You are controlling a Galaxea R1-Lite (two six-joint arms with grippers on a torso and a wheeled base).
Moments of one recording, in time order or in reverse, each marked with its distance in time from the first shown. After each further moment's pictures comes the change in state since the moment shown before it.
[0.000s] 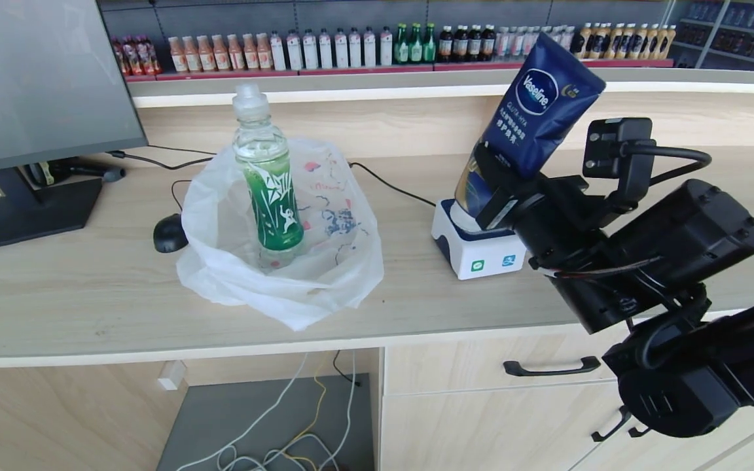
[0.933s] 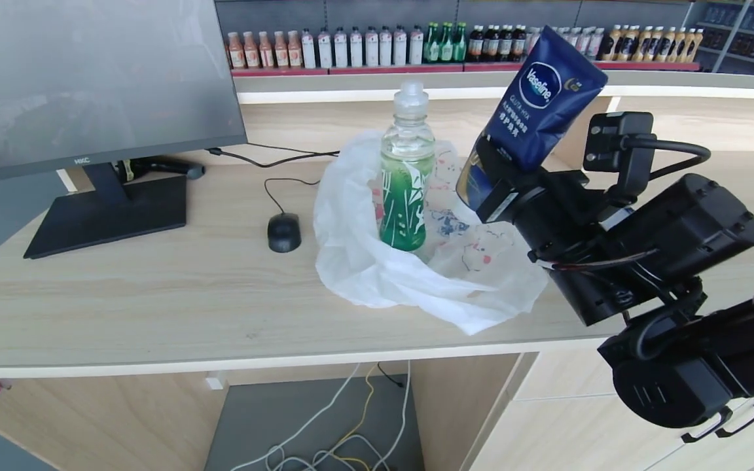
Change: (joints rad) left arm -0.002 0.000 0.000 -0.002 0.000 0.000; right arm -0.008 0.010 -0.028 0.001 -0.002 0.004
